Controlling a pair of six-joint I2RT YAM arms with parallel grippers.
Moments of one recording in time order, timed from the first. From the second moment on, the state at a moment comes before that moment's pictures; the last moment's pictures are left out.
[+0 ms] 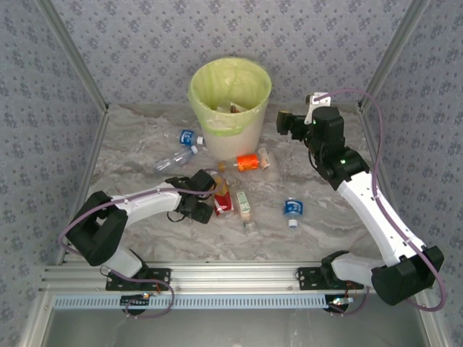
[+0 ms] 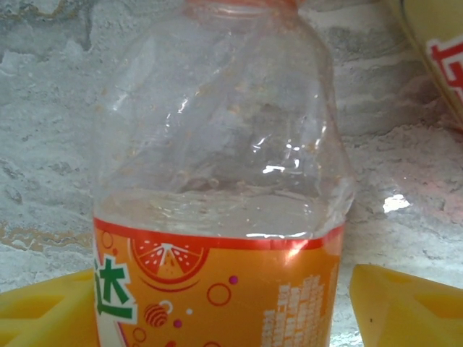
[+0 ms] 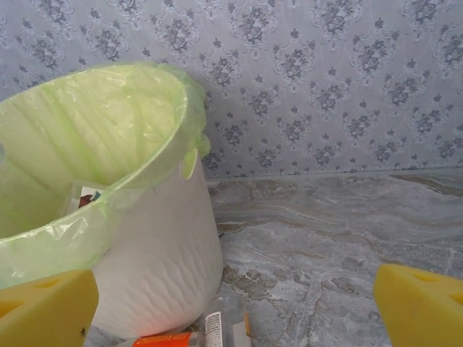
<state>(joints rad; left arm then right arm) -0.75 1.53 0.84 -0.68 -0.15 -0.34 0.39 1.19 1.23 -0.34 0.25 0.23</state>
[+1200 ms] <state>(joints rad) -0.64 1.09 0.75 -0.56 -0.17 -0.39 -0.09 1.34 0.69 -0.80 0.09 0.54</state>
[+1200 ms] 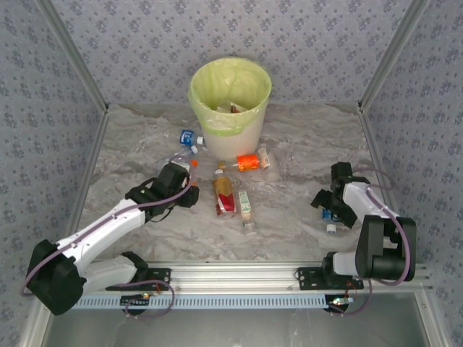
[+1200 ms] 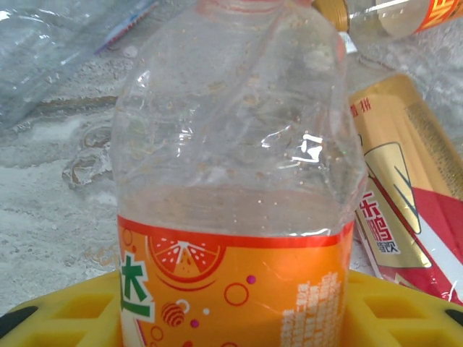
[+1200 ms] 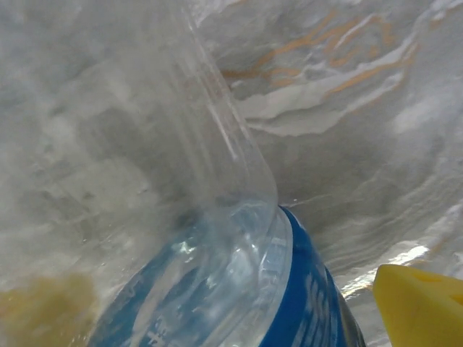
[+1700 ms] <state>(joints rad) -0.60 0.98 0.87 -0.56 -0.17 -0.38 -0.09 1.43 0.71 -0.71 0.05 0.55</state>
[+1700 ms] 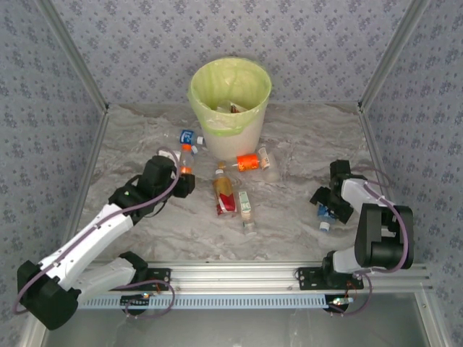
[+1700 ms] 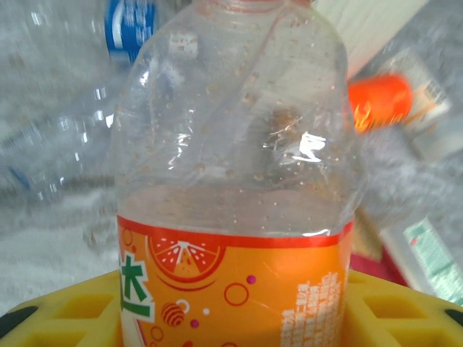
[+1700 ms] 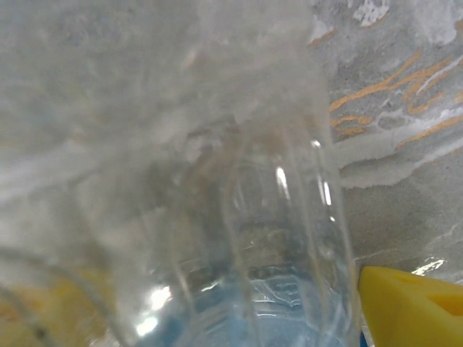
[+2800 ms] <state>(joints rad) -0.52 1.73 1.83 -0.35 -0.13 -0.25 0.05 1.47 0.77 -0.54 0.03 0.57</state>
